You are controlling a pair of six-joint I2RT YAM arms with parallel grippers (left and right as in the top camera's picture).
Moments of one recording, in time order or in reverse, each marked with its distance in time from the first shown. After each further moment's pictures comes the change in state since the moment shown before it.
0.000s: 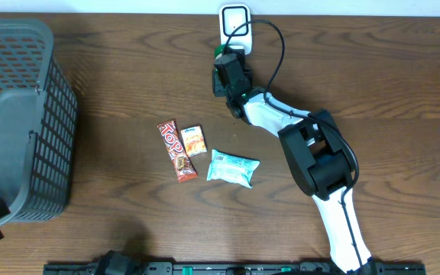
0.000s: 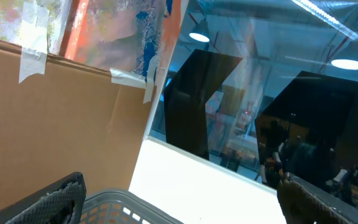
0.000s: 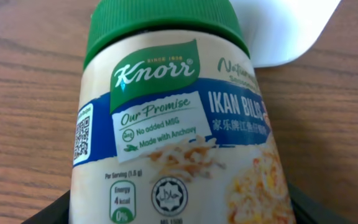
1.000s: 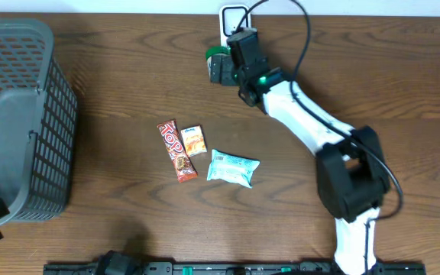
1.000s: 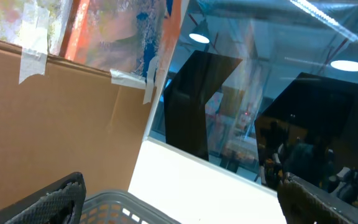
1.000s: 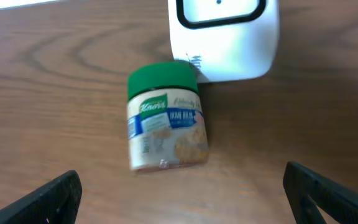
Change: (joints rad) left arm 0.000 0.000 0.000 0.002 0.000 0.000; right arm -0.028 -0.246 -0.005 -0.253 -0.161 0.077
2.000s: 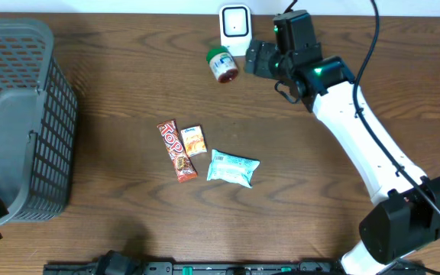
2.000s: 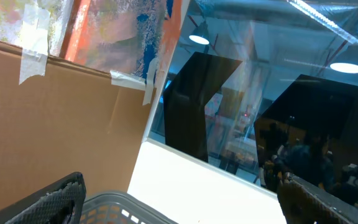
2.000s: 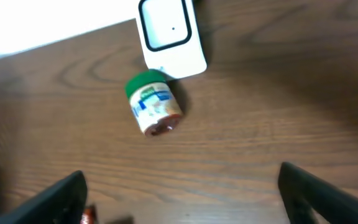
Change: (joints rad) left arm 0.000 0.000 0.000 0.010 0.000 0.000; right arm -0.101 -0.351 0.000 -0.383 -0.074 0.082
